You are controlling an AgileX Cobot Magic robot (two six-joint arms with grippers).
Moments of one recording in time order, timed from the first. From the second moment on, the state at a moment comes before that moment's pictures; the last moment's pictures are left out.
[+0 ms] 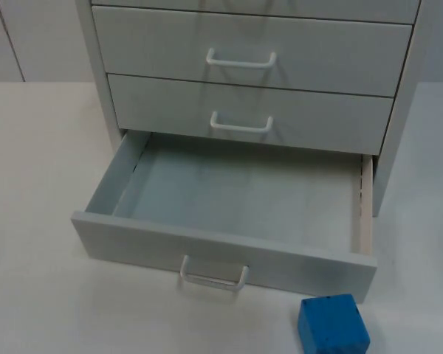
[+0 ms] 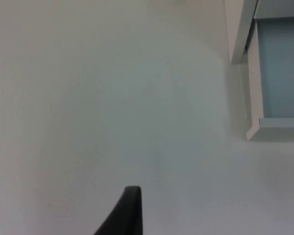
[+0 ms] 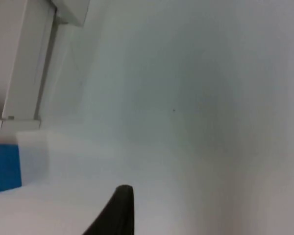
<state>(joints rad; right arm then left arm) 0.06 0.93 -0.69 0.03 0.90 0.03 -0.28 0.73 -0.71 0.21 0.88 -0.18</state>
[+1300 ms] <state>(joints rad) 1.01 1.48 -0.65 -0.35 0.62 1.12 -0.28 0.73 -0.71 0.21 0.88 -0.18</state>
